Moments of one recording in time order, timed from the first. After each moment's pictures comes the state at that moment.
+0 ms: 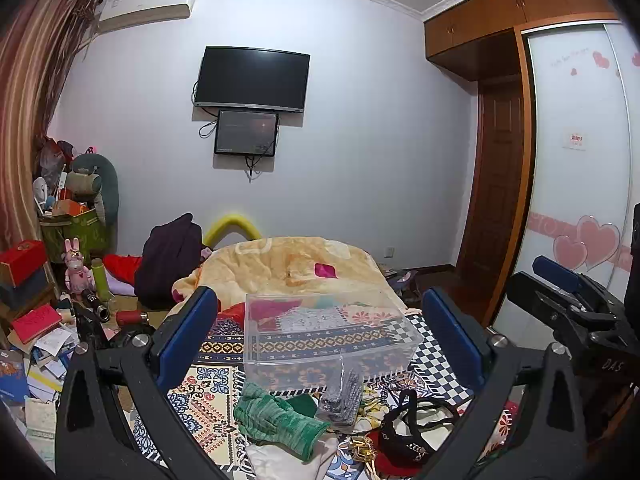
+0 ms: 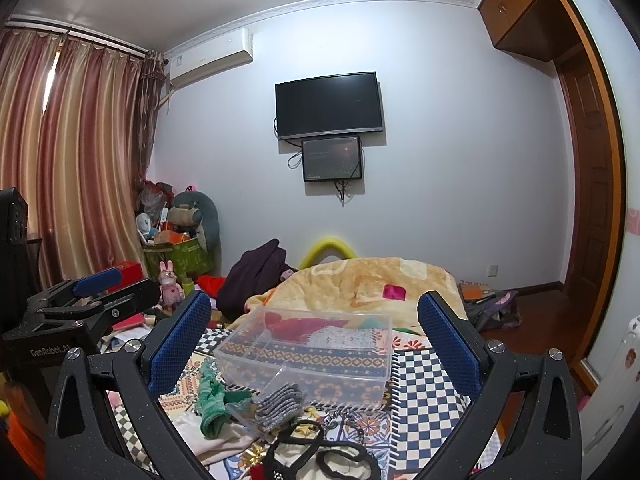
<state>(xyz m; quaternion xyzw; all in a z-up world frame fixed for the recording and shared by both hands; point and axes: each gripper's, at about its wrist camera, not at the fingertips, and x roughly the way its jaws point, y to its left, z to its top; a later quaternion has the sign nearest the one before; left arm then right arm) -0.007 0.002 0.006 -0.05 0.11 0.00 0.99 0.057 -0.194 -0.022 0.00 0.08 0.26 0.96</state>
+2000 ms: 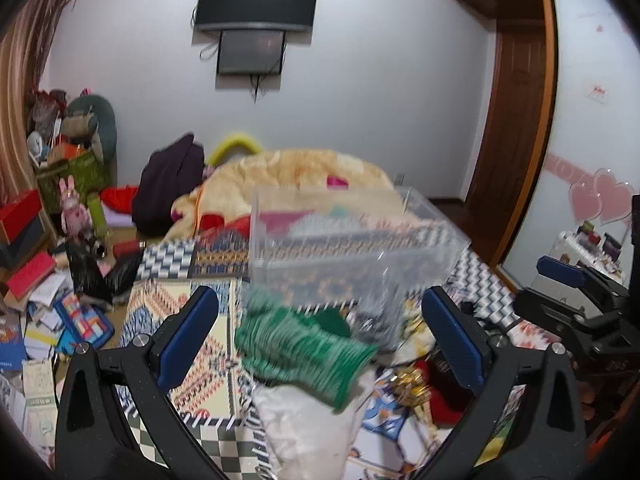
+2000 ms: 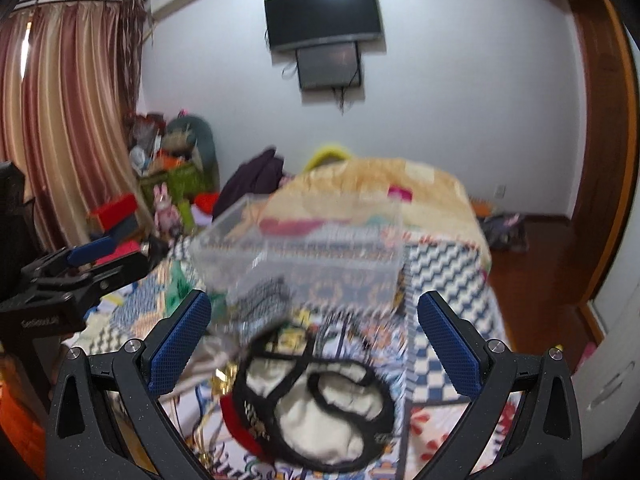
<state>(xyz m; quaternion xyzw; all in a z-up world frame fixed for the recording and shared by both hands) 0.037 0.028 -0.094 -0.06 0.26 0.01 0.96 0.093 -0.189 -0.114 -0.02 0.26 0.27 0.93</state>
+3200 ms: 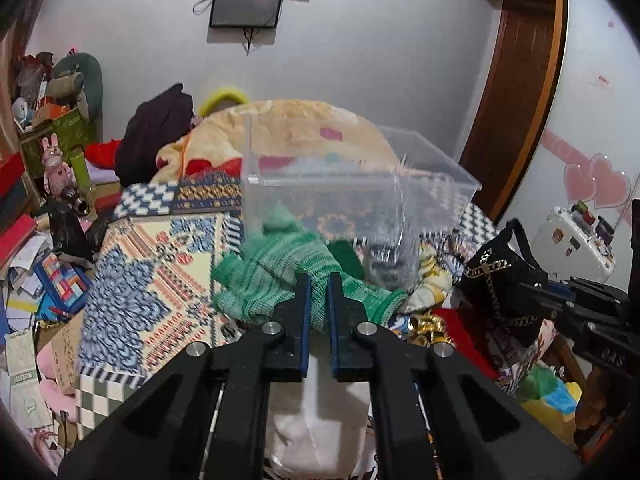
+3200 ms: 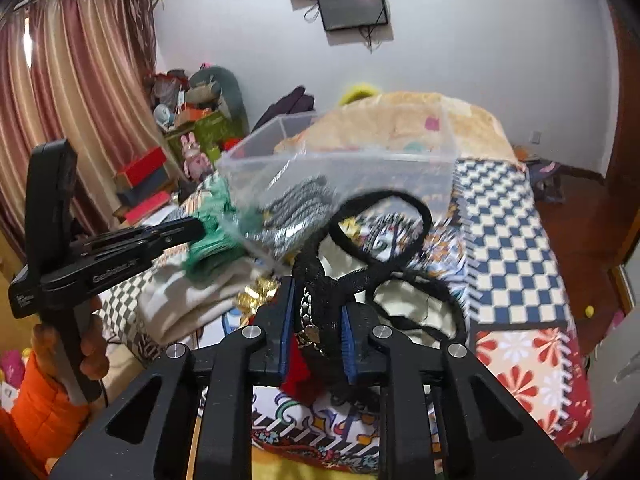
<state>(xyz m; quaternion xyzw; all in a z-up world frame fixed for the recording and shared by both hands) 0.037 0.035 -0.127 -0.08 0.32 -0.02 0.94 0.086 -0.181 -0.138 -0.01 0.32 0.31 0.89</state>
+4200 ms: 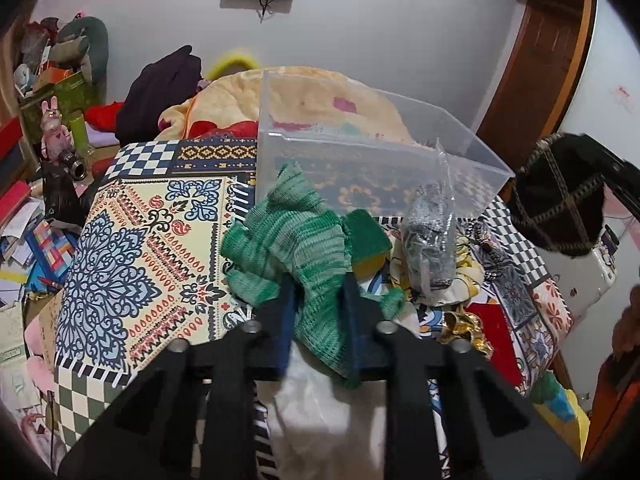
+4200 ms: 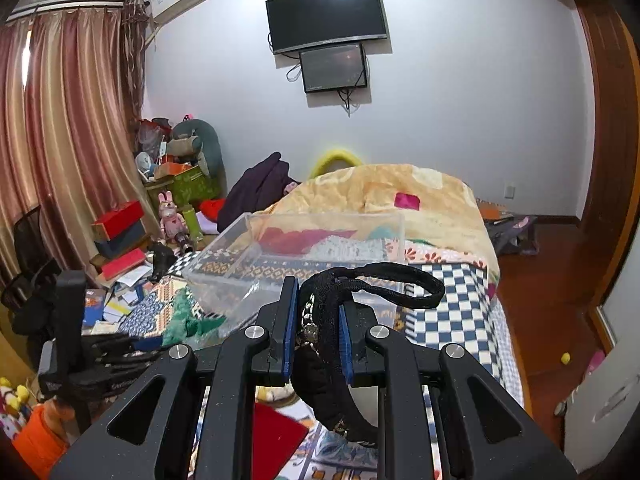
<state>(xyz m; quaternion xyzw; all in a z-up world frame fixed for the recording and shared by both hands) 0.063 0.050 -0.158 -0.11 0.37 -0.02 0.92 0.119 -0.188 -0.084 -0.01 0.23 0.28 0.93</state>
